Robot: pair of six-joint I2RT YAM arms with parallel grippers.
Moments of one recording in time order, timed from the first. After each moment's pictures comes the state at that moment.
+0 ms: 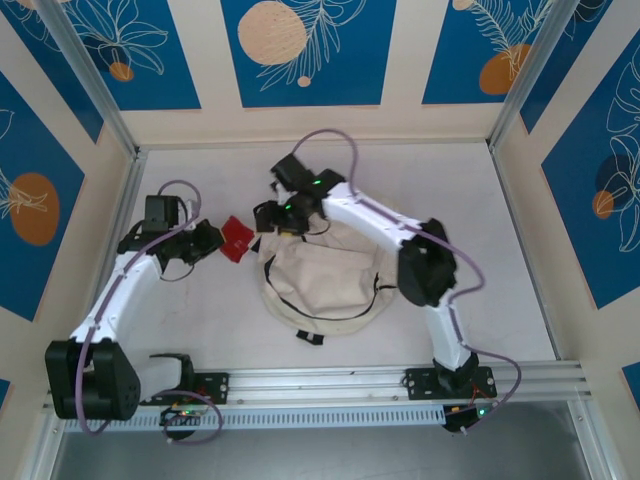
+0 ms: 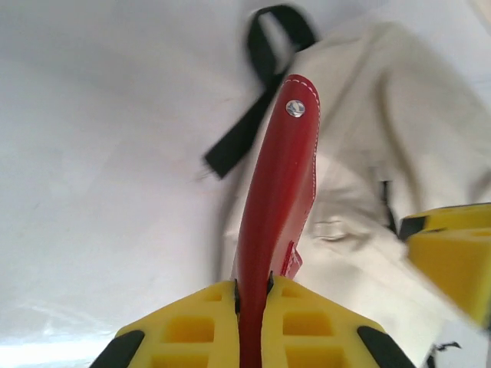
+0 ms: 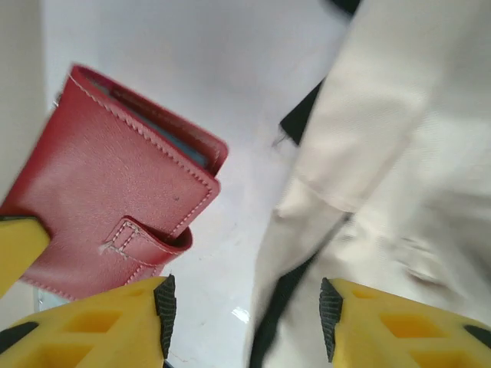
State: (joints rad) left arm -0.05 1.17 0.91 -0.64 0.39 -0.55; right arm 0.75 2.06 1.90 -0.86 -0.33 0.68
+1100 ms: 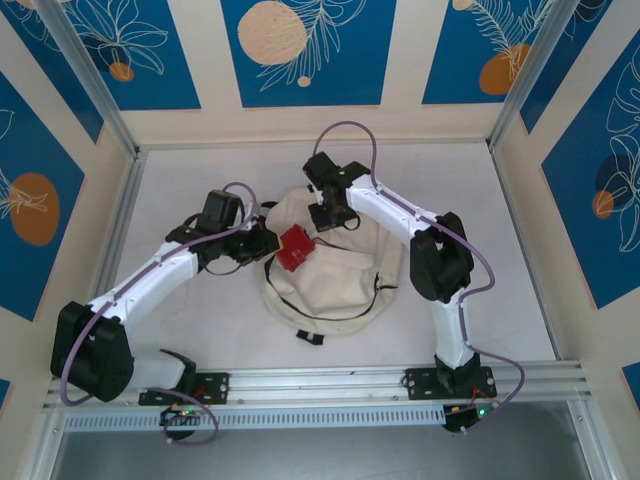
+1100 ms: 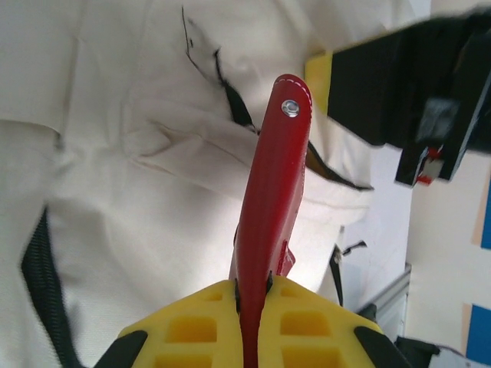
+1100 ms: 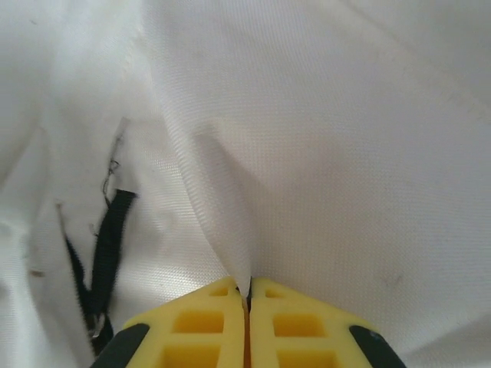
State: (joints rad) left arm -0.43 1.32 0.94 -0.48 0.49 -0.76; right arm 0.63 2.06 1.84 -1.05 0.03 0.25
